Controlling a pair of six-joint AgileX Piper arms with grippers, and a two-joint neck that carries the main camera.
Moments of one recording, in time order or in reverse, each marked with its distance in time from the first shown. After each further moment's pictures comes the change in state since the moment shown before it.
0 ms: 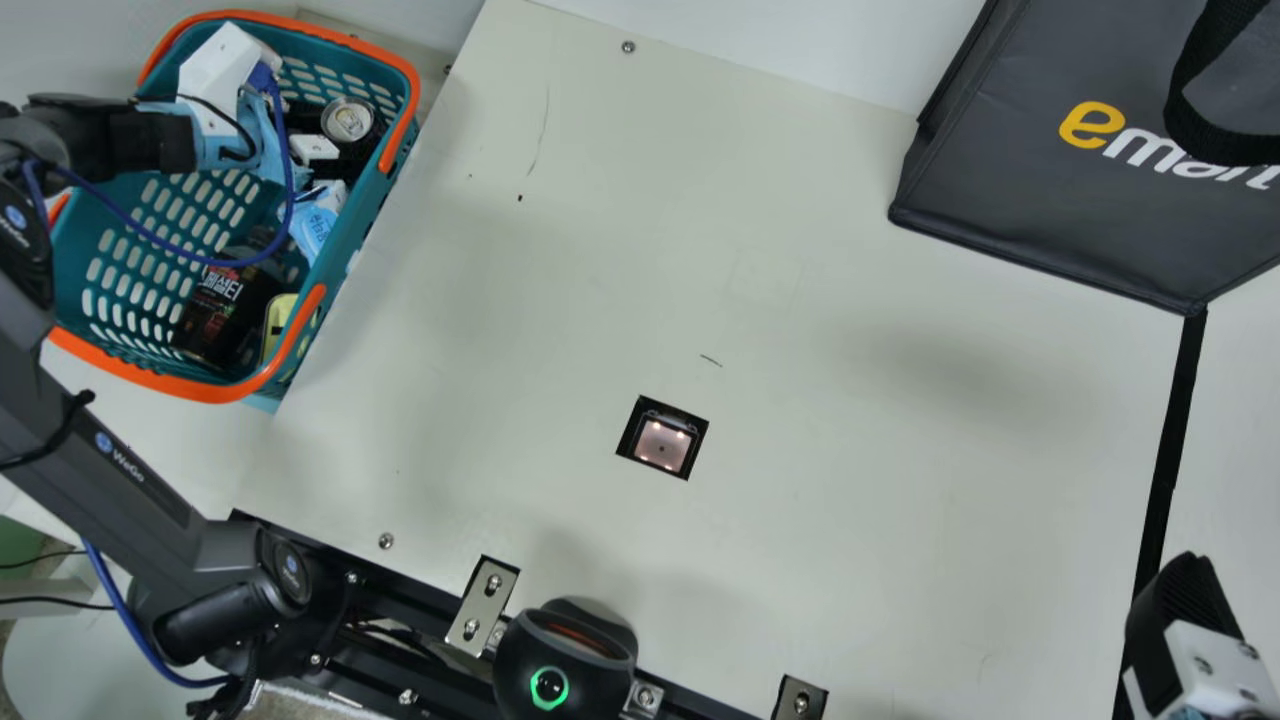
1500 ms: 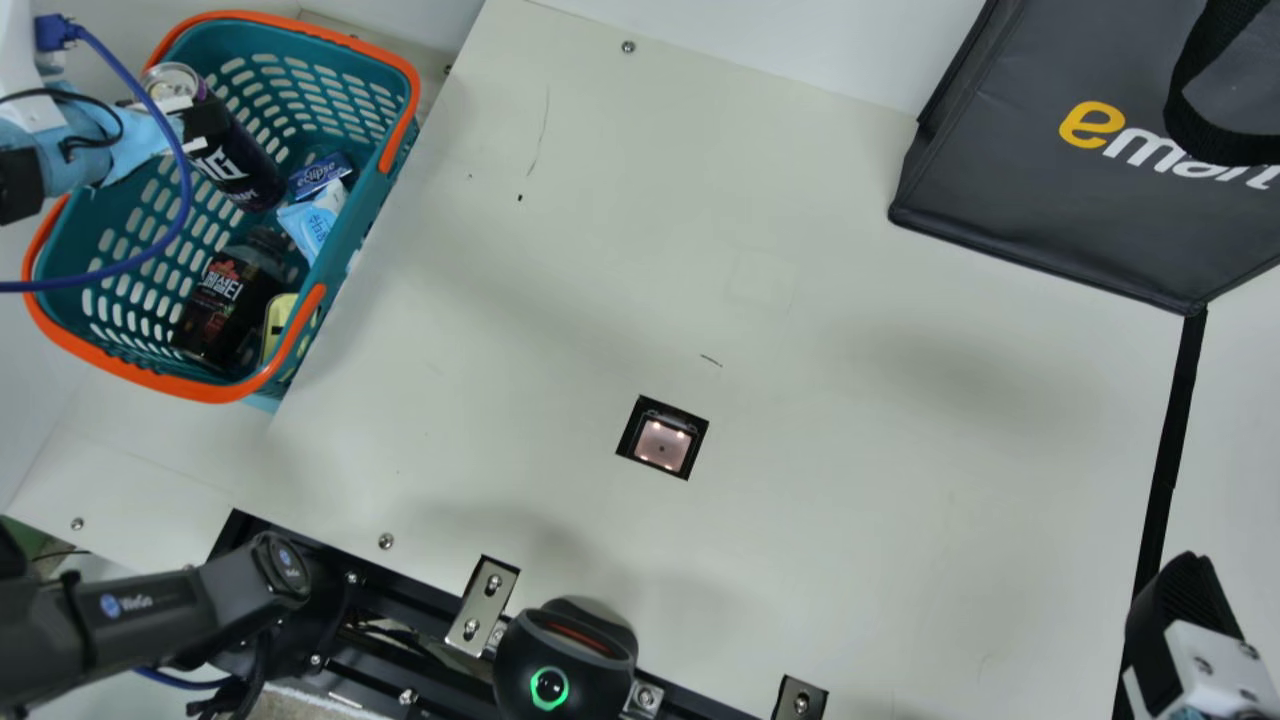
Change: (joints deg) left arm 5.7 -40.9 20.0 15.1 -15.9 -48.4; right arm 0.0 0.0 0.0 0.0 -0.1 0.0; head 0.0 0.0
